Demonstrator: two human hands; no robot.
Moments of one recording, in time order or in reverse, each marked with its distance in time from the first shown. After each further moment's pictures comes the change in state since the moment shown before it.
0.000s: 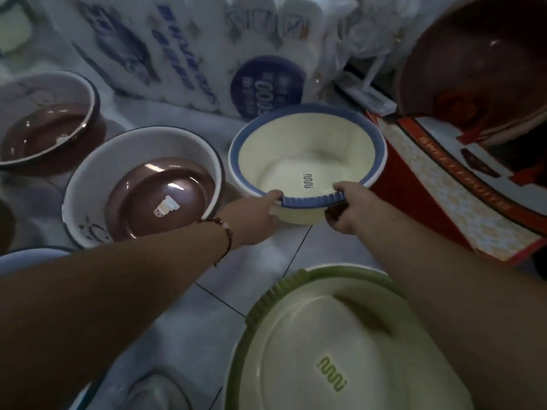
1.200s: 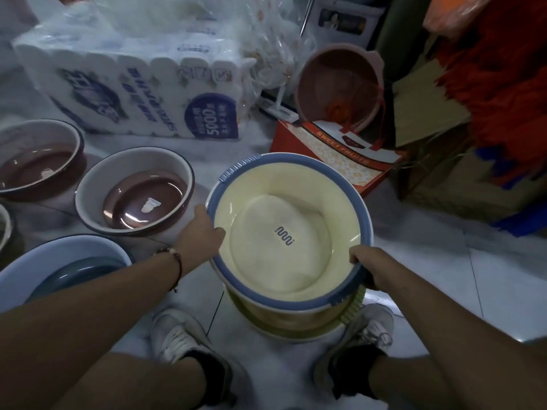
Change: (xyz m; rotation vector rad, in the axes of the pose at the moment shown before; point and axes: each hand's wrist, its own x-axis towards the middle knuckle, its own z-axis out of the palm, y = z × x) left_hand -0.250 0.042 0.000 -0.354 0.272 -0.148; right_hand -0.218 0.184 -0.246 -0.512 0.327 -0.100
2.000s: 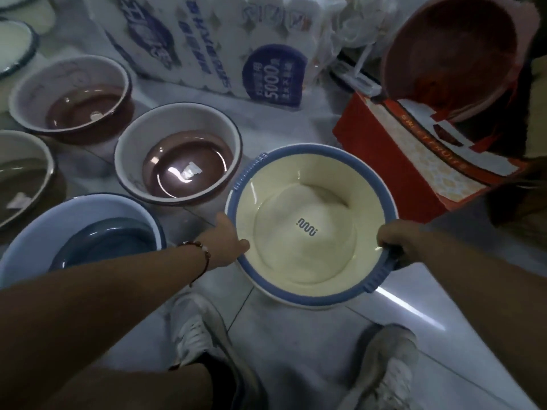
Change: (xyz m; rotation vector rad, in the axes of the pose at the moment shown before) left_hand 0.079 -0.108 0.053 0.147 -0.228 -0.275; right_hand 0.105 -0.129 0.088 -0.523 -0.083 -0.009
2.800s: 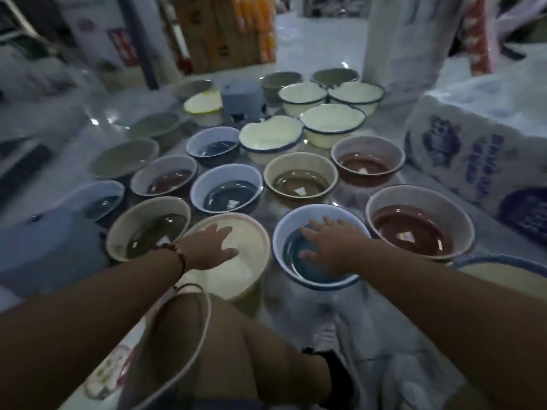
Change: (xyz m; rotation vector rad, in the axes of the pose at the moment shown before) left_hand -0.423 -0.276 -0.126 0.155 0.302 -0.588; right_hand -0.392 -0.048 0.274 -1.475 0.100 -1.967
